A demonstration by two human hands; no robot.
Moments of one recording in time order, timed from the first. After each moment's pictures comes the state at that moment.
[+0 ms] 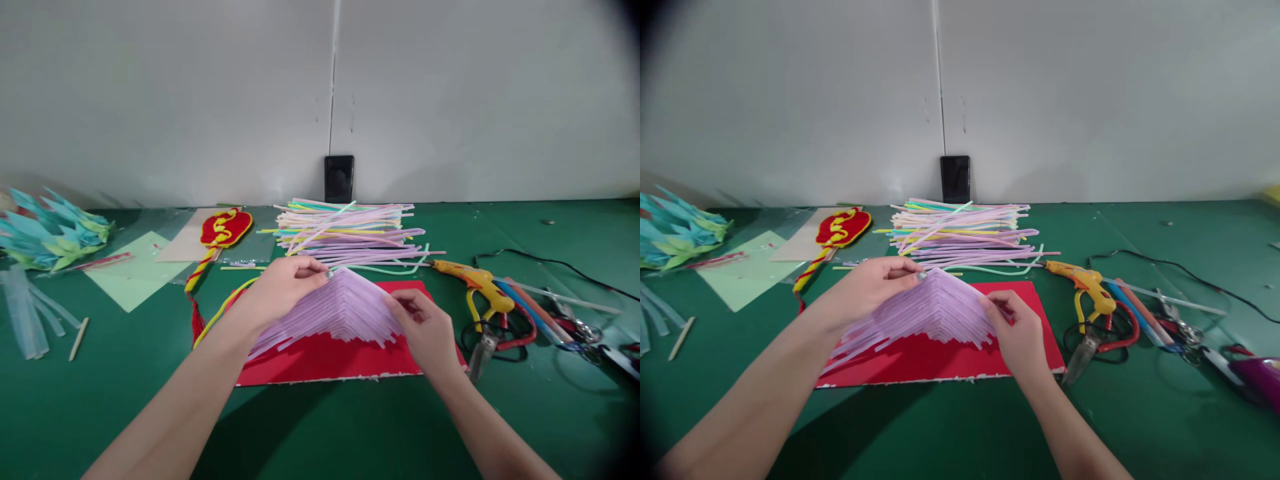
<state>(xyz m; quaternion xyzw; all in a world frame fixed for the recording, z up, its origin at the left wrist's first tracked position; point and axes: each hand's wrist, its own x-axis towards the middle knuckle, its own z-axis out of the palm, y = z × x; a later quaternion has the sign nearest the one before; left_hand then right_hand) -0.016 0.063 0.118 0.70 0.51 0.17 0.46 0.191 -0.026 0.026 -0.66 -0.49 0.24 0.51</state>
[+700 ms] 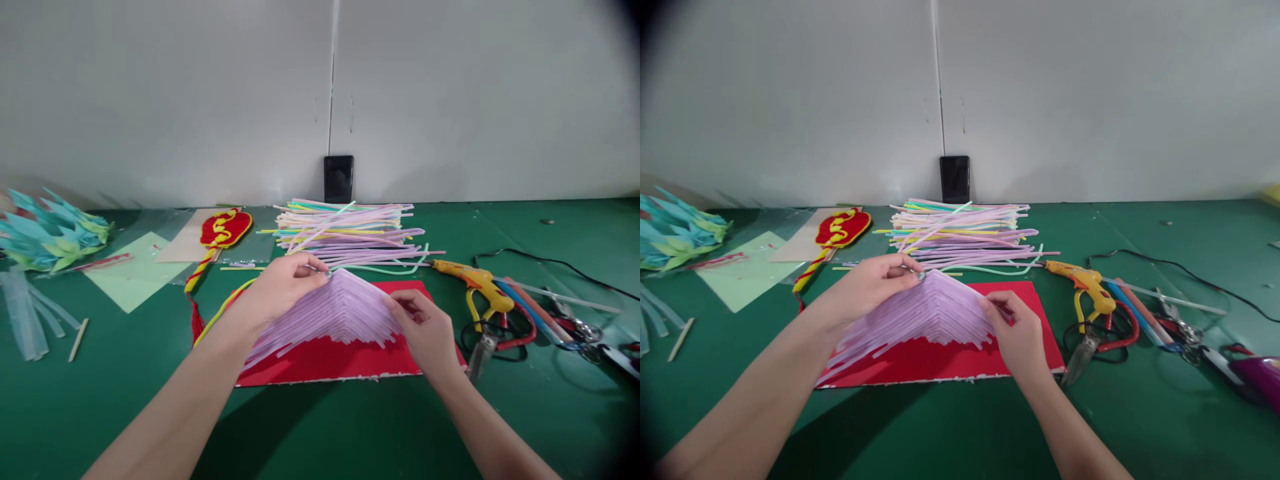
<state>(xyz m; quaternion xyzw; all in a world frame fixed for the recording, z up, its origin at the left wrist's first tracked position) -0.015 0.063 0.117 0.70 0.51 0.19 0.45 0.190 -0.027 0.026 -0.66 -0.50 0.23 0.51</state>
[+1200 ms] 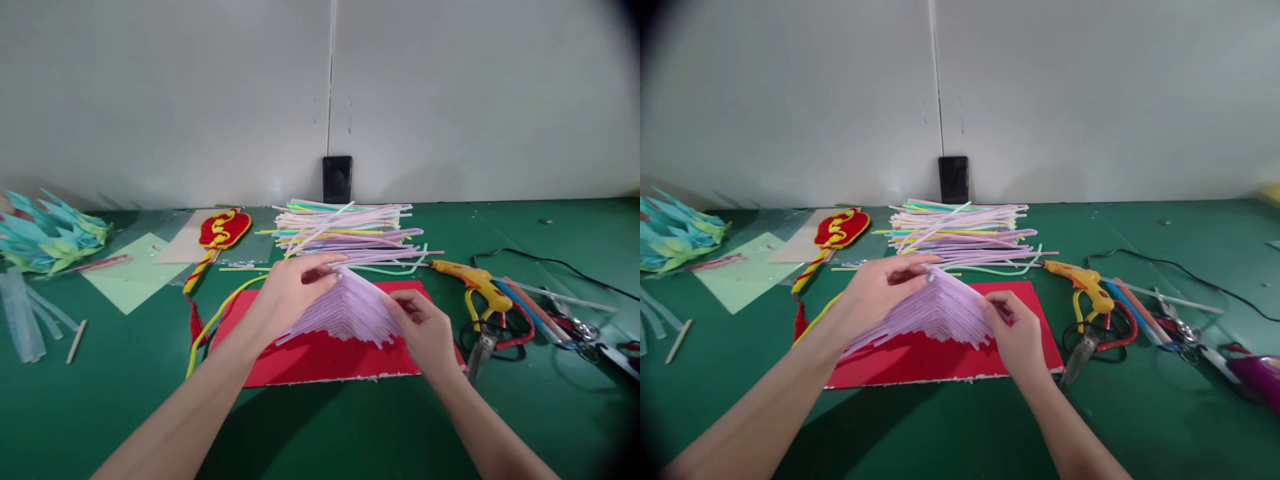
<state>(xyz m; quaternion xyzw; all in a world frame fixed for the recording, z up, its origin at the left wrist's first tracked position) -0.007 0.052 0.109 0.76 0.43 0.28 0.41 0.189 -0.027 0.025 -0.65 -0.48 0.25 0.53</state>
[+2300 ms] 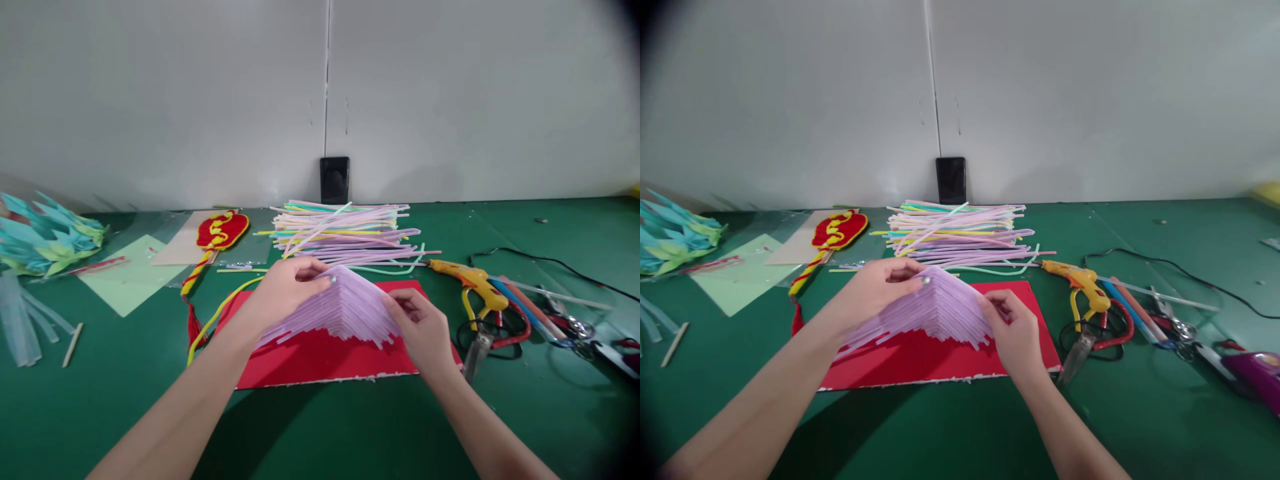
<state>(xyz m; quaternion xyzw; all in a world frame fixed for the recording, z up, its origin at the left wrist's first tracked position) -0.011 0.064 0.105 0.73 0.45 0.23 0.47 0.190 -0.025 0.026 -0.66 -0.47 0.26 0.54</state>
